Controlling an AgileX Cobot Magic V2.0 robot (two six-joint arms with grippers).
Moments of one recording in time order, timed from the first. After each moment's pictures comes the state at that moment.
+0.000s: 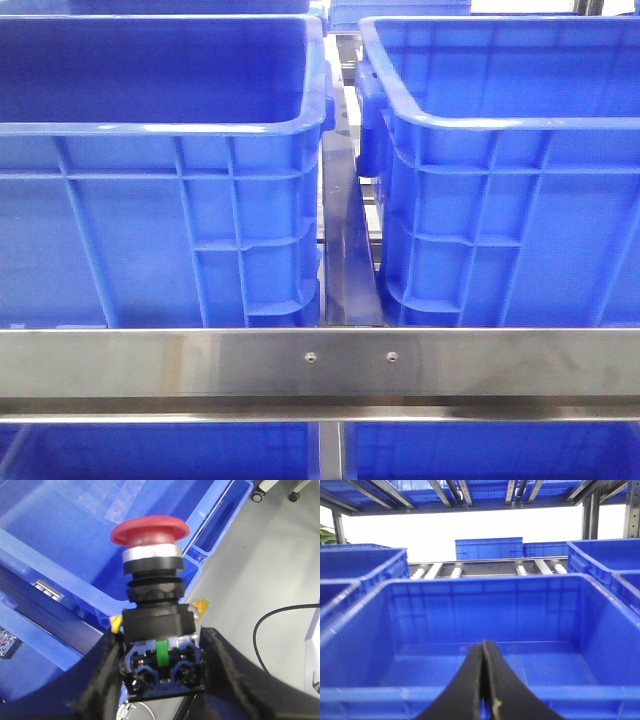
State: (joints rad) left arm -0.90 1.43 -1.43 -0.16 0.85 0.12; right arm 0.01 -0.01 -0.18 0.05 0.11 0.02
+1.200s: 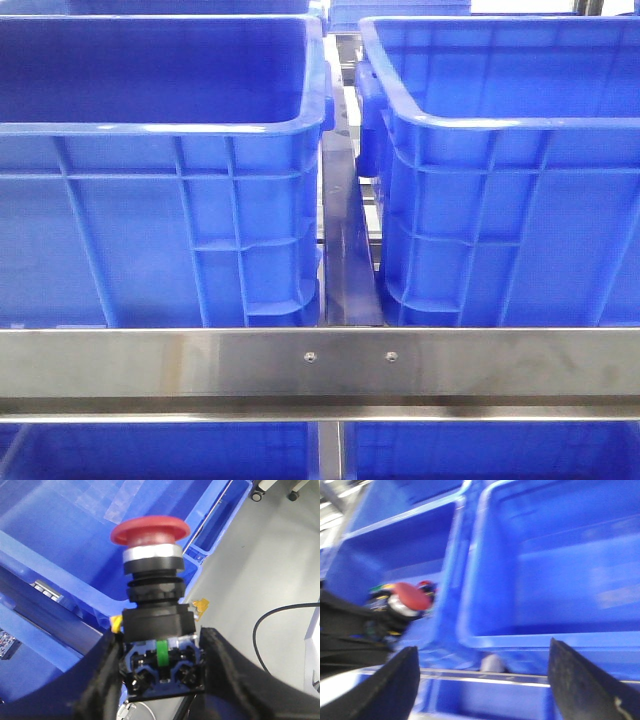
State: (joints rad) left arm -0.90 1.43 -1.43 -0.16 0.85 0.13; right arm 0.01 0.54 -0.81 0.60 0.81 -0.06
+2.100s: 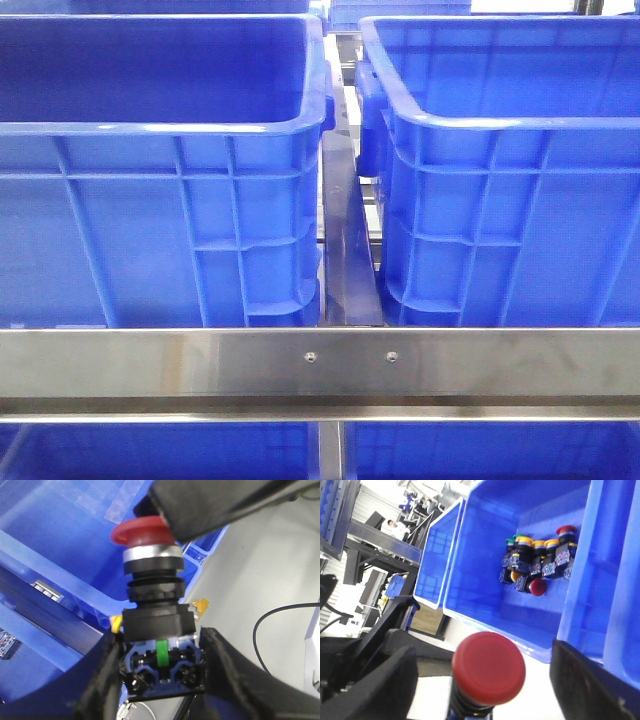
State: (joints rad) left arm -0.90 1.43 -1.43 -0.16 0.85 0.13; right arm 0.01 1.14 -0.81 1.47 1.00 -0.70
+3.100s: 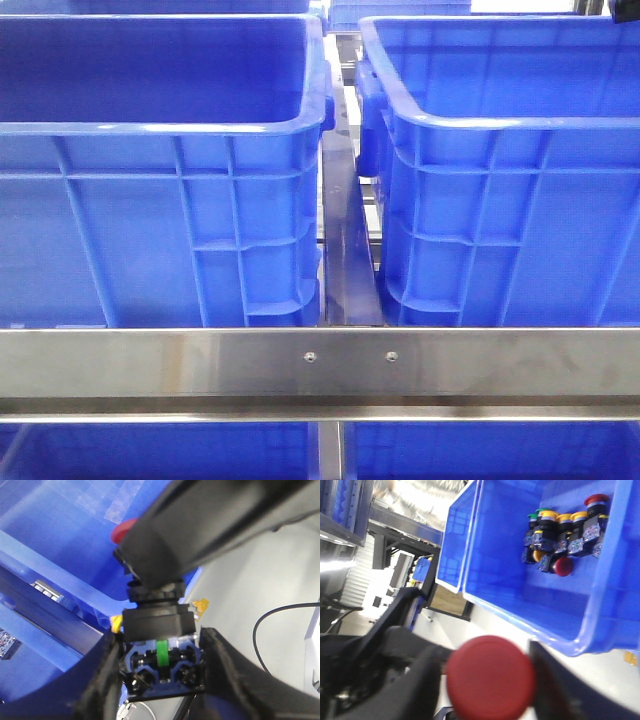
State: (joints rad) left arm -0.90 1.43 -1.43 -0.16 0.85 0.13; right arm 0.06 1.23 -0.82 1.54 1.06 -0.74
